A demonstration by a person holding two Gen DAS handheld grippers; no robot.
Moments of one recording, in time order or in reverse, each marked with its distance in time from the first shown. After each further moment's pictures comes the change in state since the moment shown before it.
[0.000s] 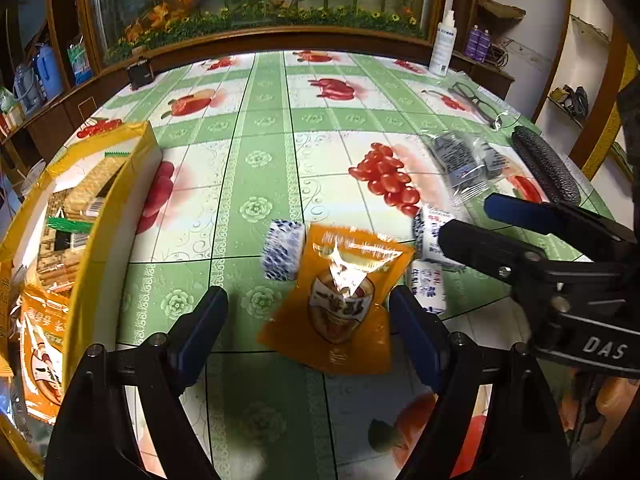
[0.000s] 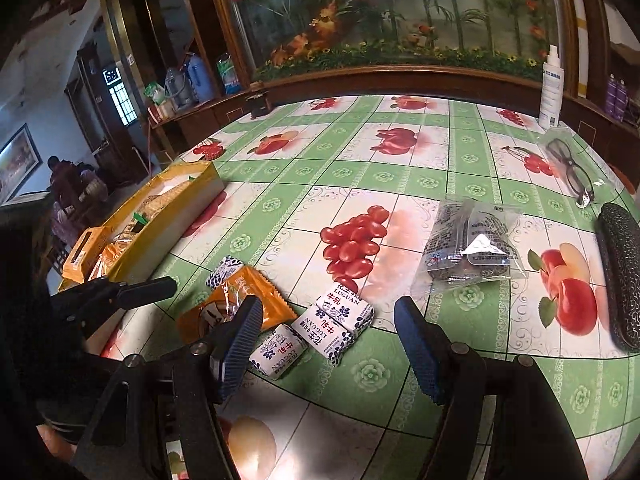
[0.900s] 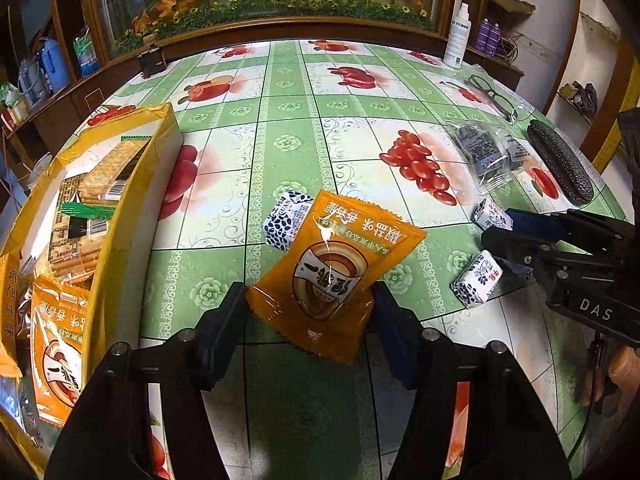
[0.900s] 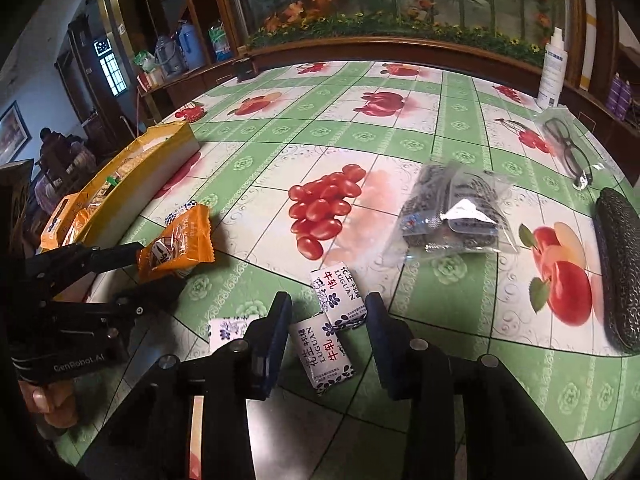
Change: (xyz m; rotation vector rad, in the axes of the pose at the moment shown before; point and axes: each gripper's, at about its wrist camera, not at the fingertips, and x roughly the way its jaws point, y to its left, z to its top) left arm -0.002 0.019 -0.005 -0.007 0.023 0.014; right arm 0.012 -0.018 -0.012 -0.025 0.106 -0.042
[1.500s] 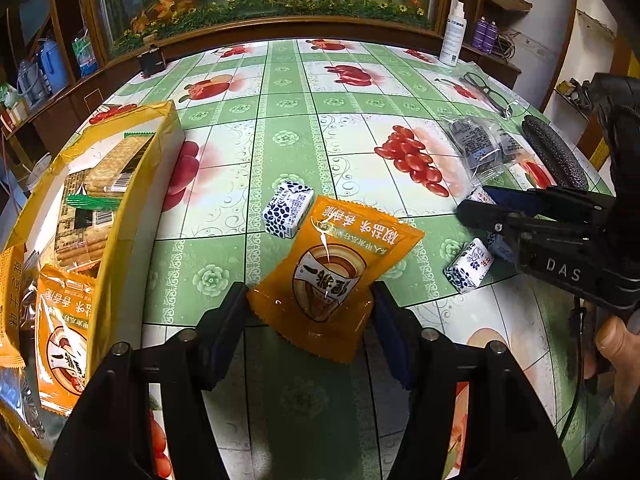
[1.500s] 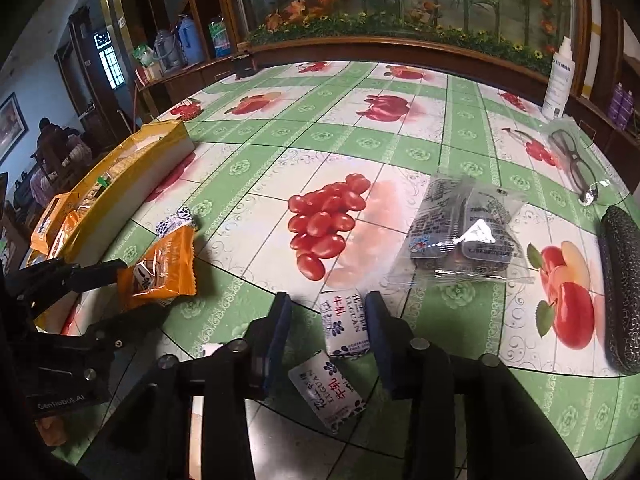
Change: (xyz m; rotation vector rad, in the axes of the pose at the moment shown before) left arm -0.005 -0.001 -0.005 0.007 0.003 -0.004; right arm 0.015 0.004 0.013 -0.020 0.012 -0.043
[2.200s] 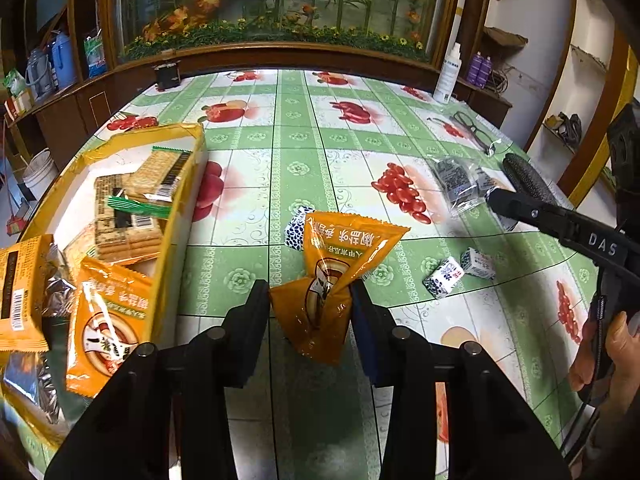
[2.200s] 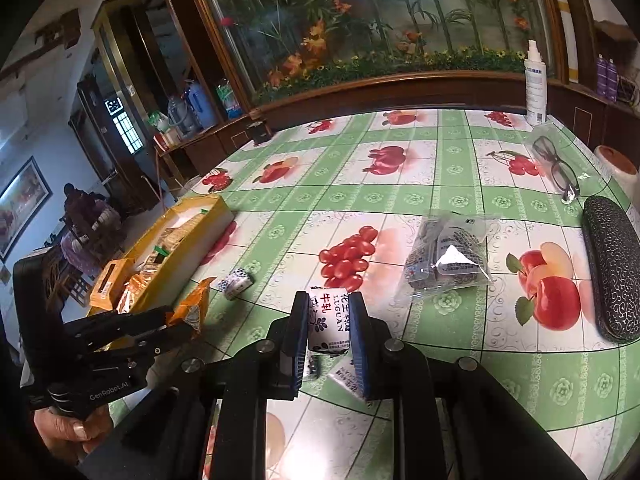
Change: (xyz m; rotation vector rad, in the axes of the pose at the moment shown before) left arm -0.042 0.022 -0.006 -0.068 -0.100 -0.063; right arm -0.066 -0.005 0.002 0.131 -0.175 0.159
